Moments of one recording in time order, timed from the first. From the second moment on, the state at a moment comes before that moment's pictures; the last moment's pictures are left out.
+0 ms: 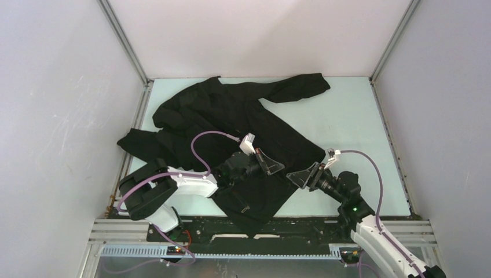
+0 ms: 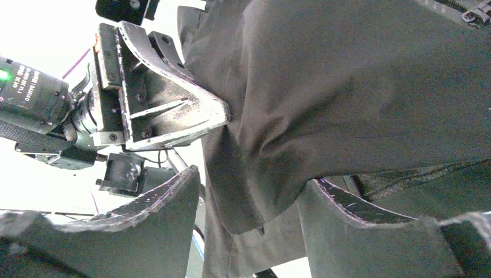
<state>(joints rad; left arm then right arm) -1.00 1.55 0.57 0.74 0.00 -1.22 0.42 0.44 0.00 0.26 -0.44 0.90</state>
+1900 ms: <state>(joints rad) -1.00 1.54 0.57 0.74 0.00 -1.22 0.44 0.44 0.00 0.26 -0.40 0.85</state>
